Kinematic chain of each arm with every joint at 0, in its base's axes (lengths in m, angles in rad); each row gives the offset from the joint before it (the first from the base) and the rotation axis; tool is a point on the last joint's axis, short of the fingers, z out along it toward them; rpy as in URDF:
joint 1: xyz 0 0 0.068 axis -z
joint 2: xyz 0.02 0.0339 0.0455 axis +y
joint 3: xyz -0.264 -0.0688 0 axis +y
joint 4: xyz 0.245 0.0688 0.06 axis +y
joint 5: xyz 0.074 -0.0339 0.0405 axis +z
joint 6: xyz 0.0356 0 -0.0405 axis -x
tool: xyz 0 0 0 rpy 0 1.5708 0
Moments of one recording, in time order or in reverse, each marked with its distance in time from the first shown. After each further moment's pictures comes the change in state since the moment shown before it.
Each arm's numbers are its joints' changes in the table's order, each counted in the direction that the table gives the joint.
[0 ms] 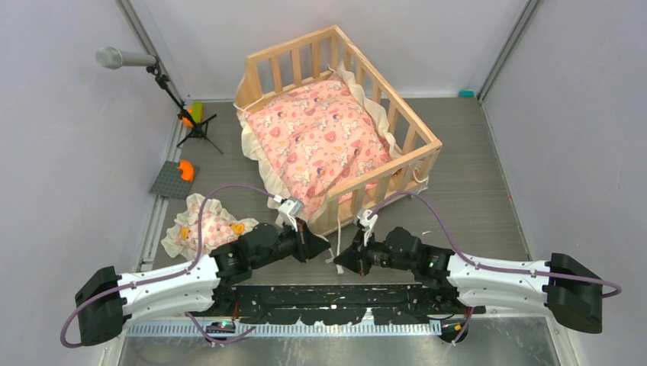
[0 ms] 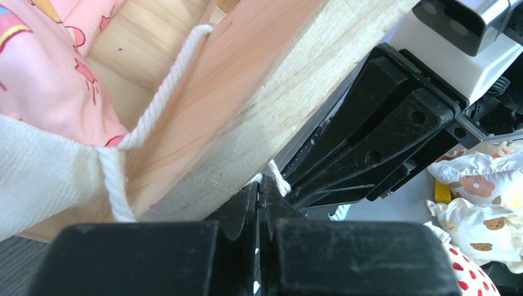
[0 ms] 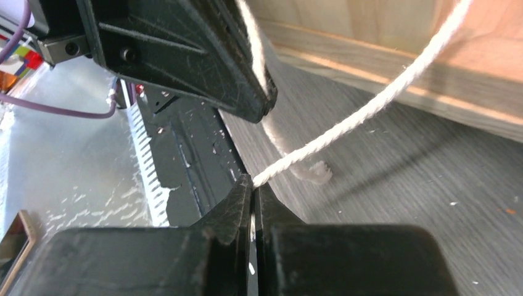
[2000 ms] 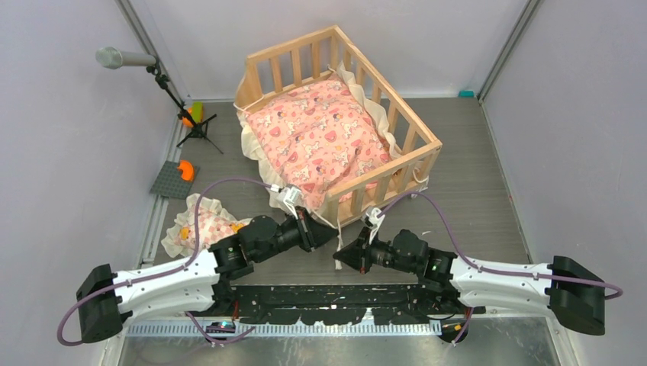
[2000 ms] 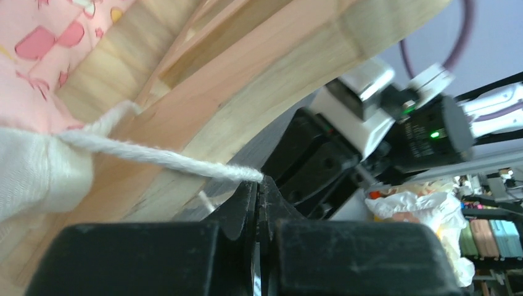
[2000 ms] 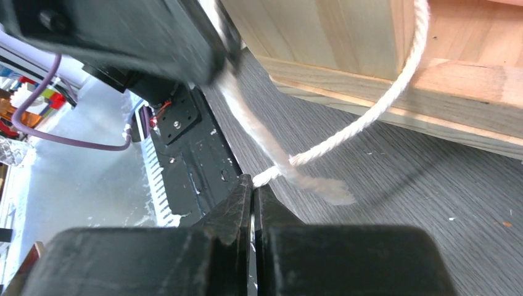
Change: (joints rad) left arm 0.014 0.003 -0.130 -0.023 0.050 0.127; right arm -0.010 -0.021 0.053 -0.147 -0.089 -0.045
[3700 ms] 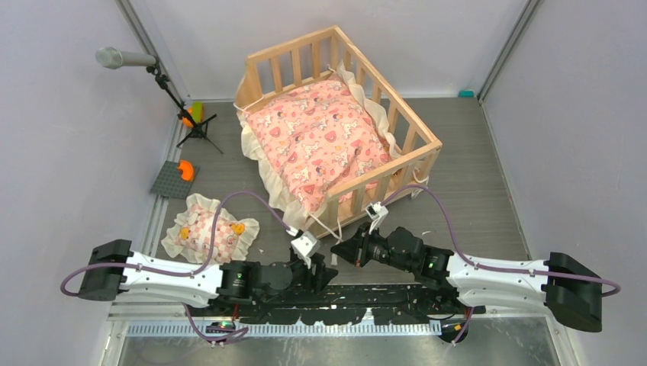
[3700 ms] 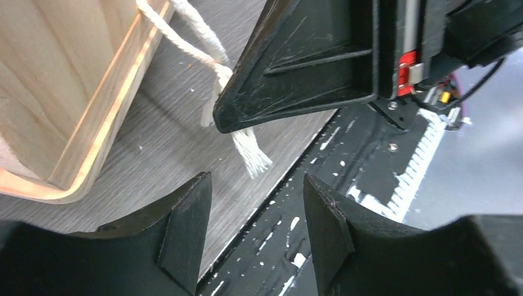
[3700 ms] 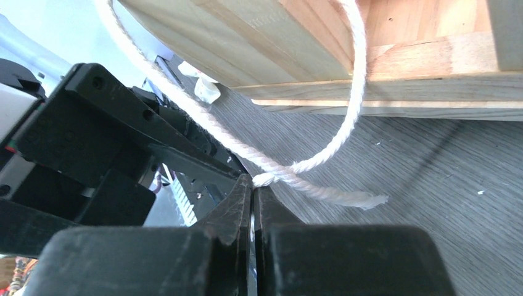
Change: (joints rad) left arm 0.447 0.023 0.126 0.071 0.430 -0.353; right arm 0.000 0.034 -0.040 0.032 -0.113 -0.278
